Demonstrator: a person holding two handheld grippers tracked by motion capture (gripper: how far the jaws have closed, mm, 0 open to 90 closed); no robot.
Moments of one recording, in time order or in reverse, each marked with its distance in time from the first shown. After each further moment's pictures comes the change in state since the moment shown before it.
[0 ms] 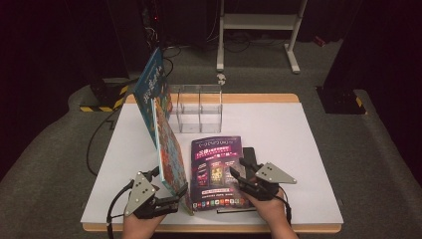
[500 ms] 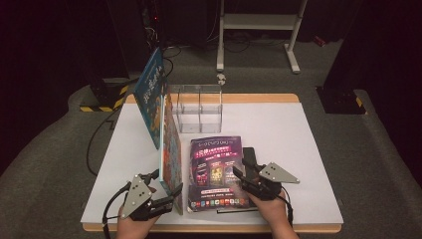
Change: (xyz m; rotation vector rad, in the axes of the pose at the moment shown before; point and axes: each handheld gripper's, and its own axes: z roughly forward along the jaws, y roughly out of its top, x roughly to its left) left arm 0.011 -0.003 -0.011 0.023 -0.011 0.049; right arm -0.004 -0.005 0.001 0.002 -0.009 0.031
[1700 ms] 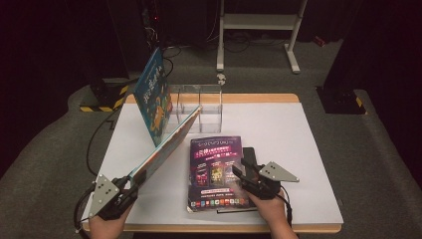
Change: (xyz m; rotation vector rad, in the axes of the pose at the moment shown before) left arm 0.052 0.013 -0.036 -0.036 0.171 -0.023; right arm -0.002 -0.001 0.003 -0.002 0.011 0.029
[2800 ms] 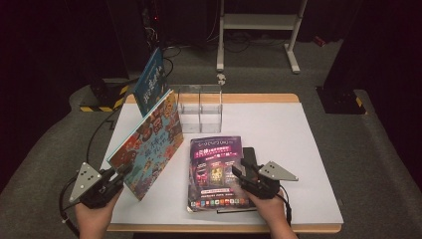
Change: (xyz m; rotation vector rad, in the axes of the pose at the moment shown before) left arm 0.036 0.019 0.004 -0.007 0.032 -0.064; right arm -0.002 -0.002 0.003 0.015 0.006 0.018
